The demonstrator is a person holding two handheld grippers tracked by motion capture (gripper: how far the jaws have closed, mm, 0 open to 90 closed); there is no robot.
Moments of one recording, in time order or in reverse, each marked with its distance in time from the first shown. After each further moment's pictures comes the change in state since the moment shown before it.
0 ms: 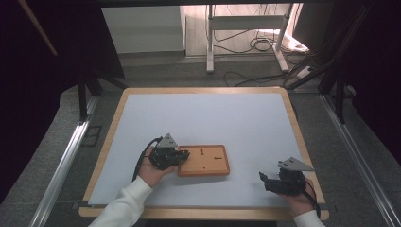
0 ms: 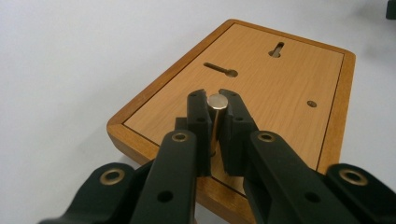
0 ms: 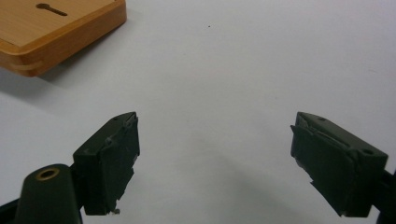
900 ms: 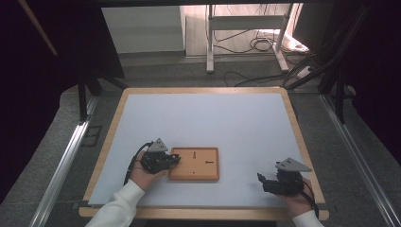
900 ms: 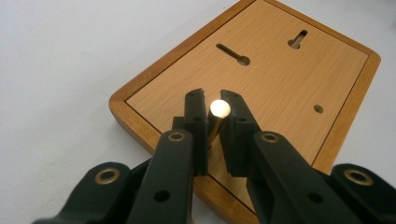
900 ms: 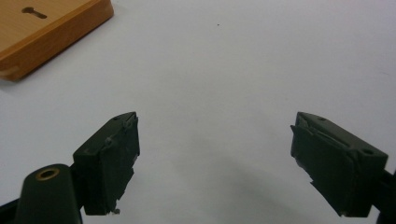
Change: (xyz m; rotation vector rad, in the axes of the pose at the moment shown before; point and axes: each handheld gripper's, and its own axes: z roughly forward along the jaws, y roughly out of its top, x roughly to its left) left arm 0.016 -0.029 -0.005 0.032 0.020 -0.023; right arm 0.005 0.000 0.002 0.006 0.012 -0.017
